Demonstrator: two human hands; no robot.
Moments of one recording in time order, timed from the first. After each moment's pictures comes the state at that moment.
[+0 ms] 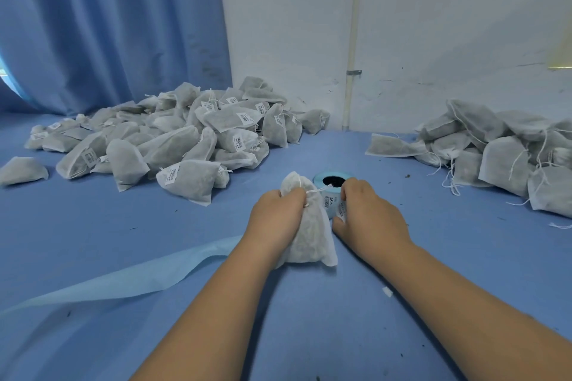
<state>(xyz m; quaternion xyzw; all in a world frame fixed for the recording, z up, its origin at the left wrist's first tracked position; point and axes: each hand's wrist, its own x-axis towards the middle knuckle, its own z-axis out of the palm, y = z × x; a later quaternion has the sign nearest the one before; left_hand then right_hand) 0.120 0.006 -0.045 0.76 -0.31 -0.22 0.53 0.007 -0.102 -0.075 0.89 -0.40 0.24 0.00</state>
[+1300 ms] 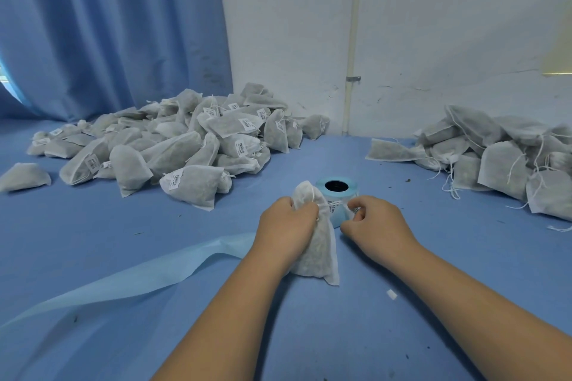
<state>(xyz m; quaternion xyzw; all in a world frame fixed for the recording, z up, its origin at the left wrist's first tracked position) 0.114 0.008 -0.051 0.77 -0.36 -0.19 0.49 -0.002 -0.097 -0.068 0.82 -0.43 0.27 -0.26</state>
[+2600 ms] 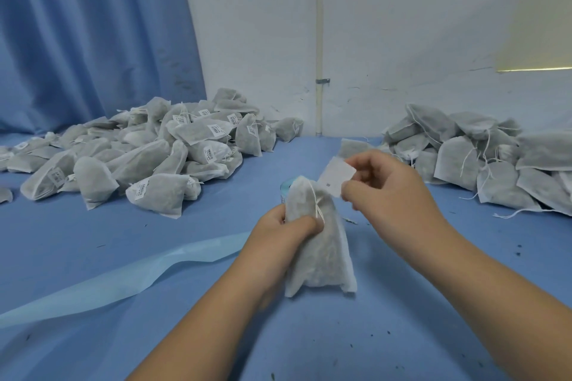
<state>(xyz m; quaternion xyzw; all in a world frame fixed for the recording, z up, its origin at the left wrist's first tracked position) 0.065 0.017 -0.051 0.58 -0.39 -0.39 0.60 -0.072 -0.056 -0.002 0.73 -0.30 0.46 -0.41</state>
